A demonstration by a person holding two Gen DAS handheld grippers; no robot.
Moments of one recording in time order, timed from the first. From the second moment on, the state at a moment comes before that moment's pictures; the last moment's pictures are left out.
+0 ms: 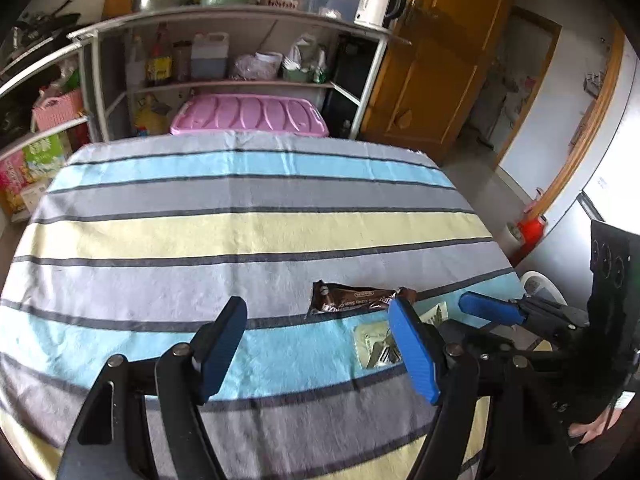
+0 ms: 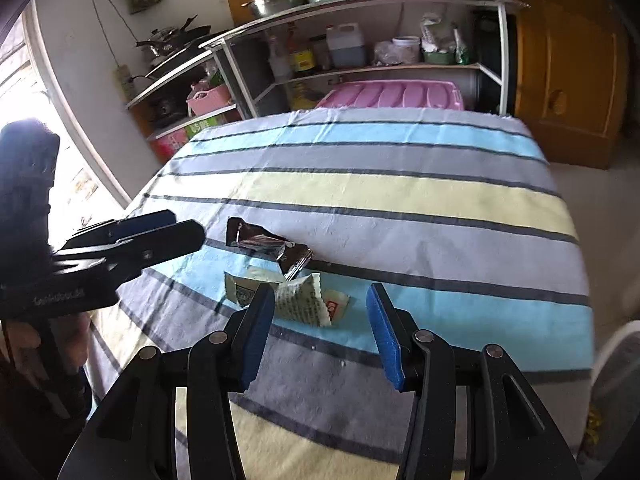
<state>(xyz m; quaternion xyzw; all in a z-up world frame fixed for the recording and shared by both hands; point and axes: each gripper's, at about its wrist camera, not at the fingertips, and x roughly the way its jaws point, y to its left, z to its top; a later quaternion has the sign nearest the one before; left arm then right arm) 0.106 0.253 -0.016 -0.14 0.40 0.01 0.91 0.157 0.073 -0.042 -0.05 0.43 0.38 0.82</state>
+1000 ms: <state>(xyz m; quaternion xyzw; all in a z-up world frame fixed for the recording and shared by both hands) 0.133 0.241 -0.039 -0.12 0.43 0.01 0.89 0.150 0.026 -0.042 -0.04 0.44 0.36 0.82</state>
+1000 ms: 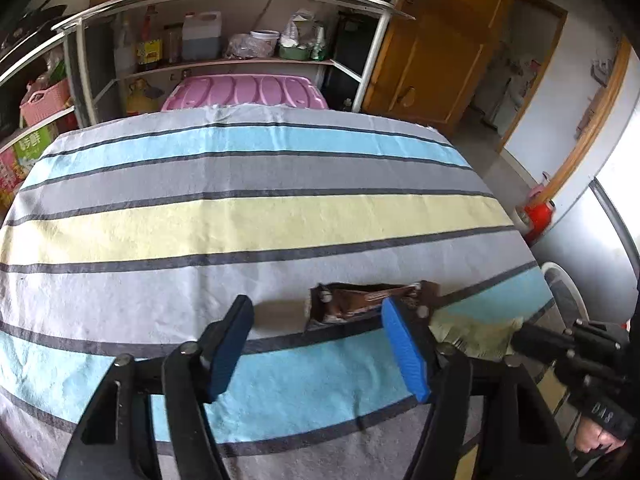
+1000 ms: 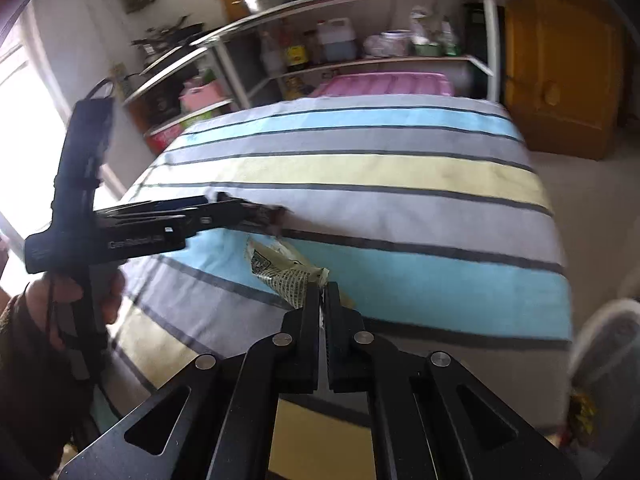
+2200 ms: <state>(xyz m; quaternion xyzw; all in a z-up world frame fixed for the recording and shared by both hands) 0.145 0.194 -0.036 -0.02 0.45 -0.01 0.89 0.145 0.029 -0.050 -0.12 0.41 0.35 0.83</state>
